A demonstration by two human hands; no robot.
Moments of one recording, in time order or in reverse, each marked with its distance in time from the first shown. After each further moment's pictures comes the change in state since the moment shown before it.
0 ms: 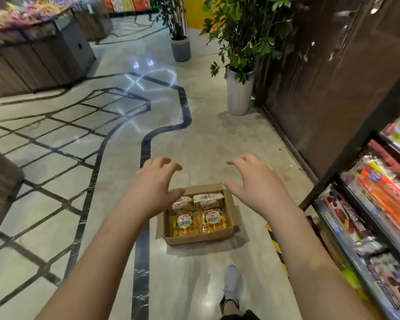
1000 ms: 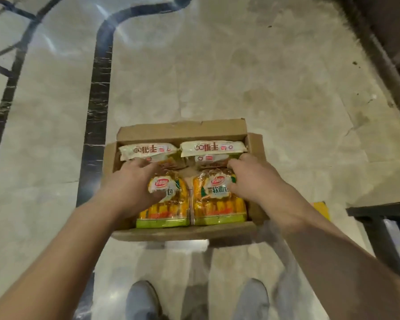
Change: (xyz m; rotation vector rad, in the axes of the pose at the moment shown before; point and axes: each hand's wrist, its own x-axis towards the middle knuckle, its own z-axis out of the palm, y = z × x) left_hand 0.293 -0.197 0.545 -0.016 -0.476 -0.203; right_hand 0.301 0.244 0.558 -0.214 -0.618 0.064
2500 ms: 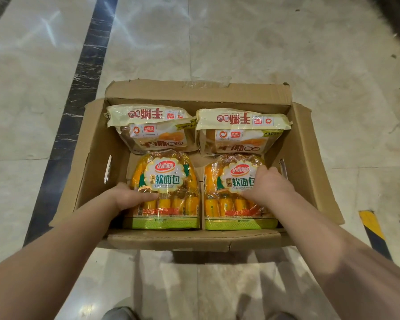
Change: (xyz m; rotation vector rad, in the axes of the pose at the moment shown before) left_hand 0.134 -0.123 0.223 -0.938 -0.278 -0.571; right_hand 0.128 0.014 0.177 0.087 -0.057 0.390
